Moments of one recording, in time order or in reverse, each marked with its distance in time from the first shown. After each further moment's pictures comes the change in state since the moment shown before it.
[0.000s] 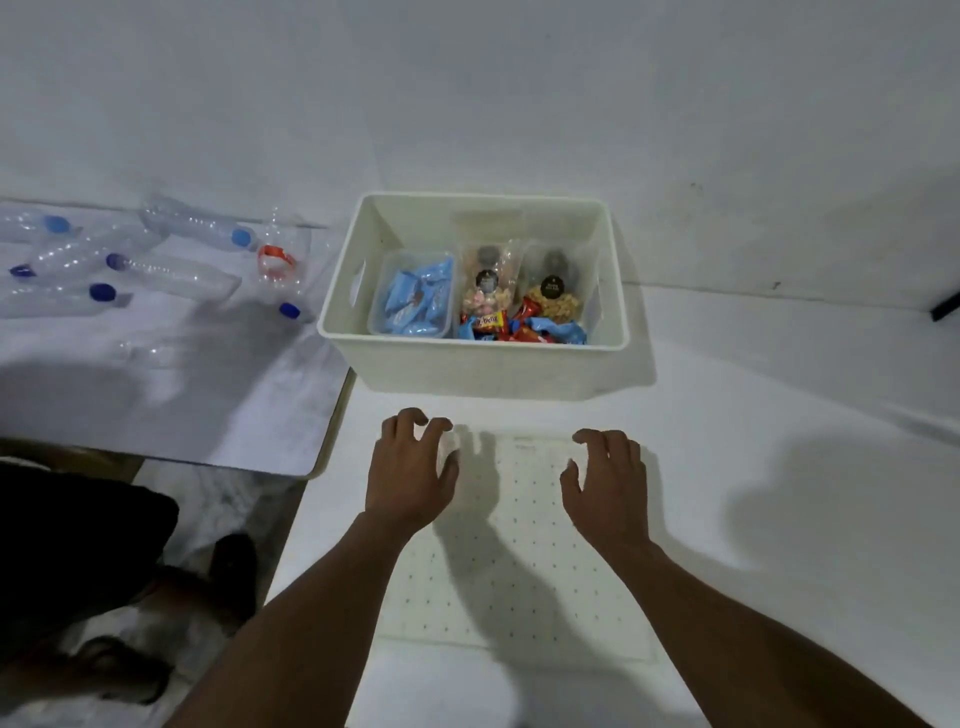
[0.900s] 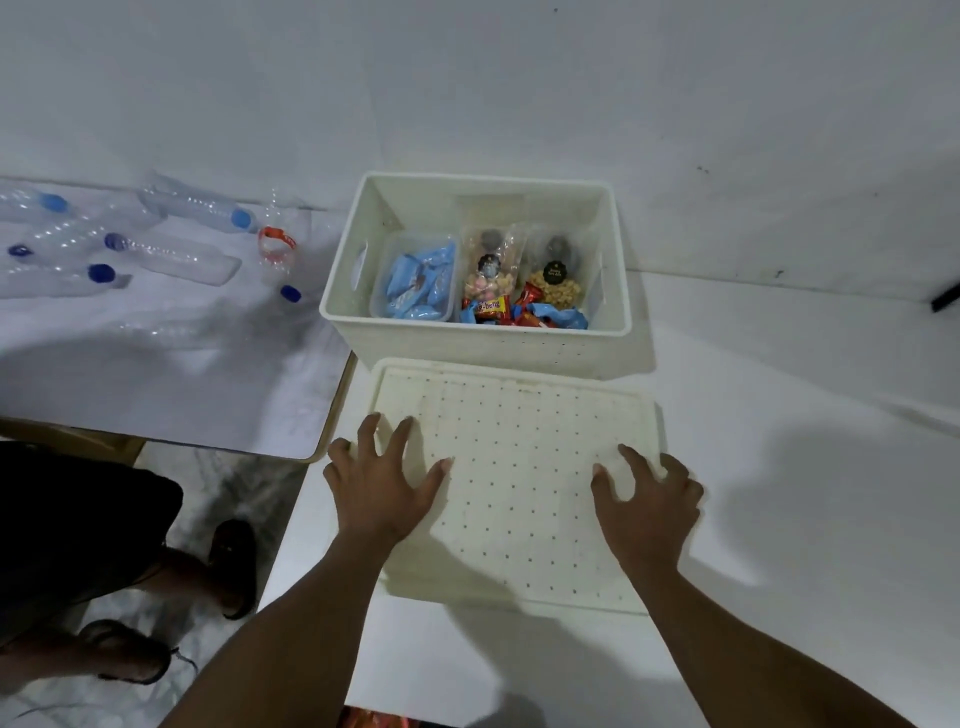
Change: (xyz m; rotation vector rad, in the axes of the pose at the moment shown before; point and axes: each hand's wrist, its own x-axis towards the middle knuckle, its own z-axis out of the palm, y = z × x) left_hand -0.039 -0.017 -0.003 0.161 0.026 -0.277; right_hand -0.036 0.028 -0.007 -0.088 0.140 0.341
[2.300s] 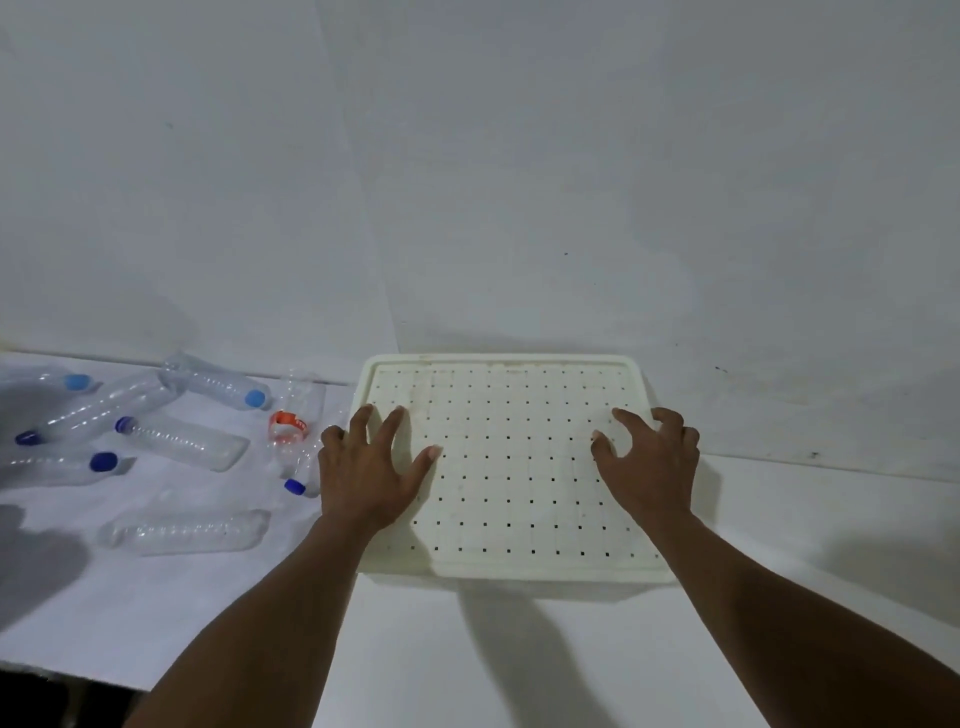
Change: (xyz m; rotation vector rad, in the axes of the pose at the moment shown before) left_hand 0.267 0.021 -0.080 -0.006 0.082 0.049; right_hand 0.260 -0.170 -0.016 0.098 0.078 -0.181
